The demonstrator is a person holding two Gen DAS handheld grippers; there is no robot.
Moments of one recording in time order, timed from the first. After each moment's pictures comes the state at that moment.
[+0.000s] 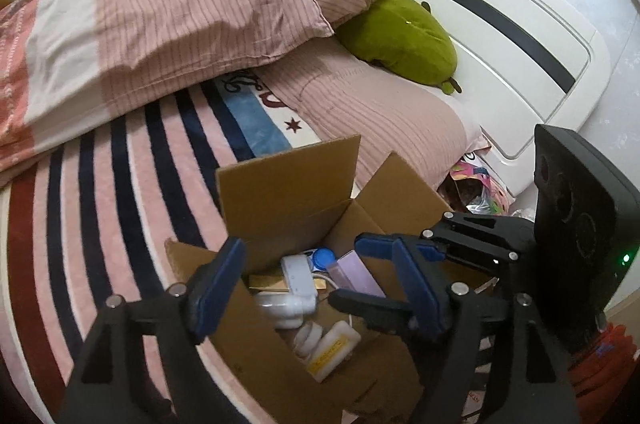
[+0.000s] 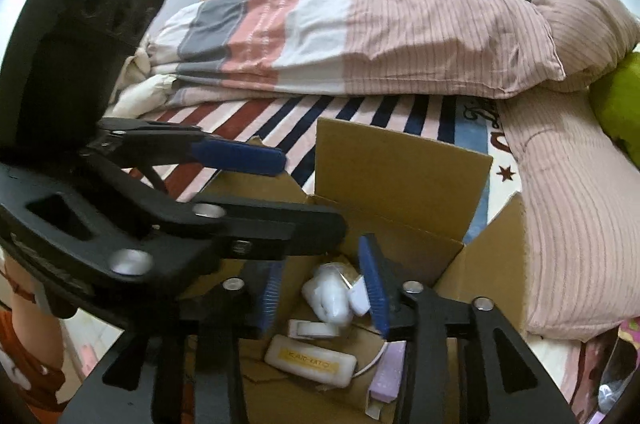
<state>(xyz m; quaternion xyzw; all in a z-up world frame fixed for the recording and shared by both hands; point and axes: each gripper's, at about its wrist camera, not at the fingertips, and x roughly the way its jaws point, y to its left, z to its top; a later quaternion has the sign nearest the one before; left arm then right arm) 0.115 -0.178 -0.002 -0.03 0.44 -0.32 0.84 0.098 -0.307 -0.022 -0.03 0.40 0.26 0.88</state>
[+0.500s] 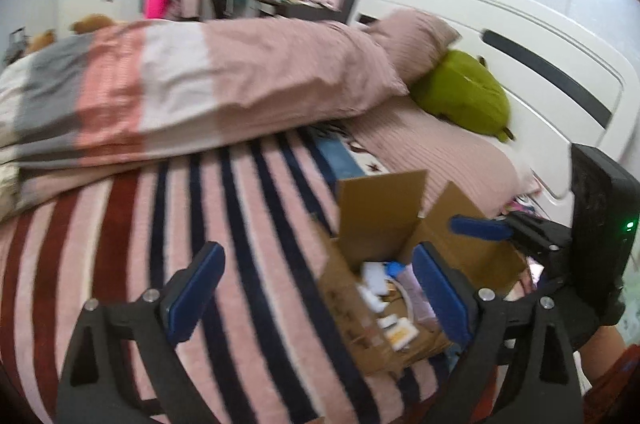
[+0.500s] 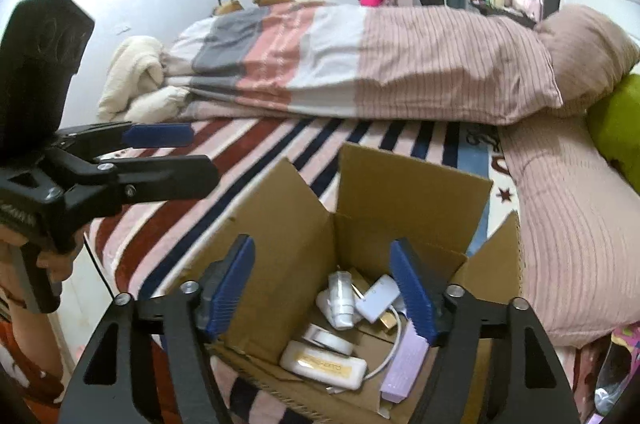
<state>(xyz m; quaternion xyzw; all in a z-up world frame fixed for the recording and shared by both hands) 0.053 -0.095 0.030 -0.03 0.36 -0.18 0.92 0.073 -0.298 -0.002 -0.04 0.35 0.27 0.89</state>
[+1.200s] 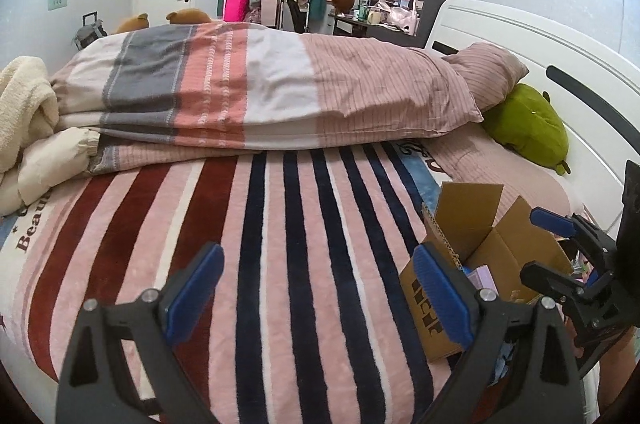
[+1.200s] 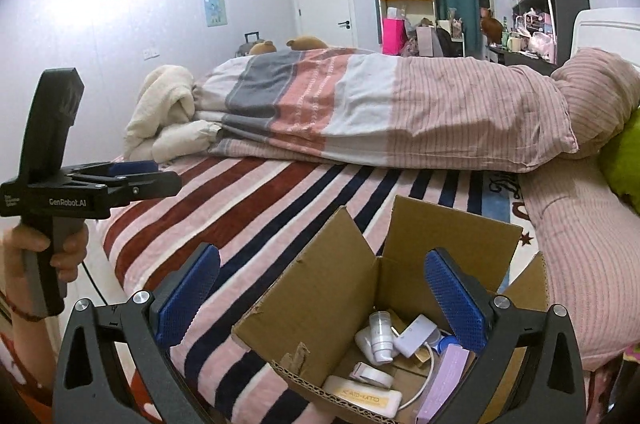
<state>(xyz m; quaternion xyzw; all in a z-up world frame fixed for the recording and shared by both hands) 0.015 -0.027 0.025 -0.05 0.34 -0.06 0.94 0.047 -0.273 0.016 -0.03 0.28 0.31 0.91</state>
